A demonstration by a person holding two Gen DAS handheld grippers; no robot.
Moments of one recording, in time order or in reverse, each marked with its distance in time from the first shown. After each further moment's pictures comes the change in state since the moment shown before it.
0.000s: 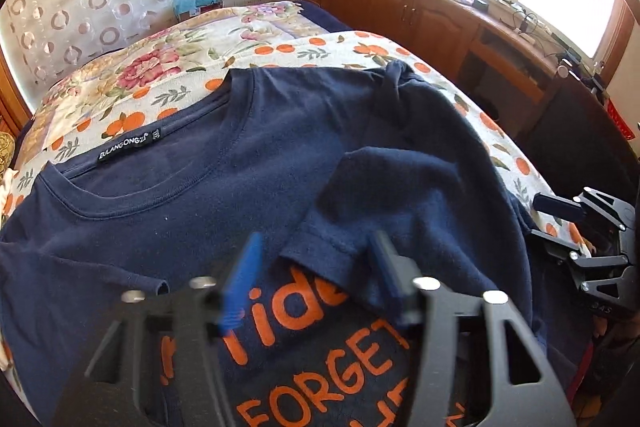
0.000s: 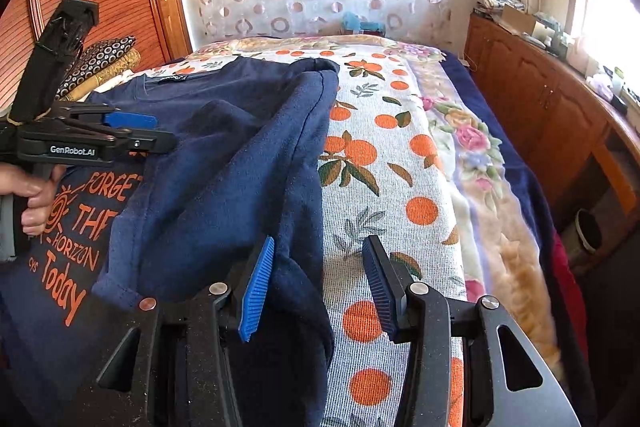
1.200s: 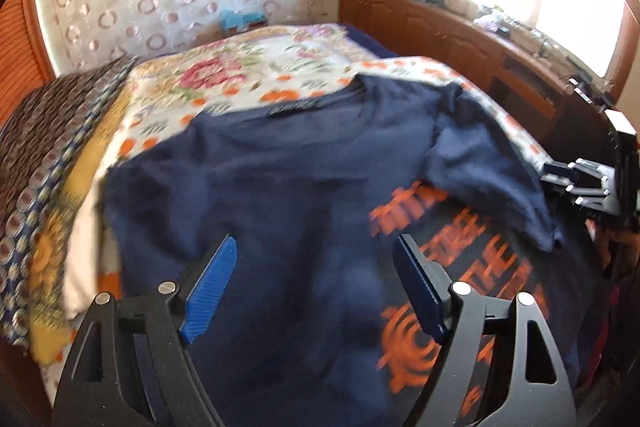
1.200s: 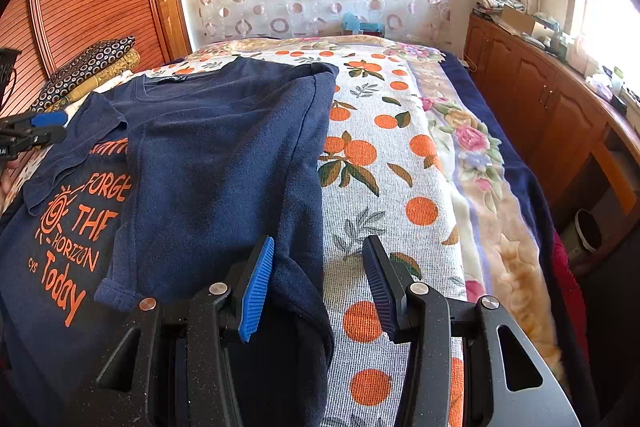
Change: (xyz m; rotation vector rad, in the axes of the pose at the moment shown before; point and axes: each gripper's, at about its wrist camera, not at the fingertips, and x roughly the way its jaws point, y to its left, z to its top) left arm -0.102 0.101 -0.076 -0.058 -0.080 0.112; right arm 0.000 -0.003 0.001 -0.008 0.001 0.002
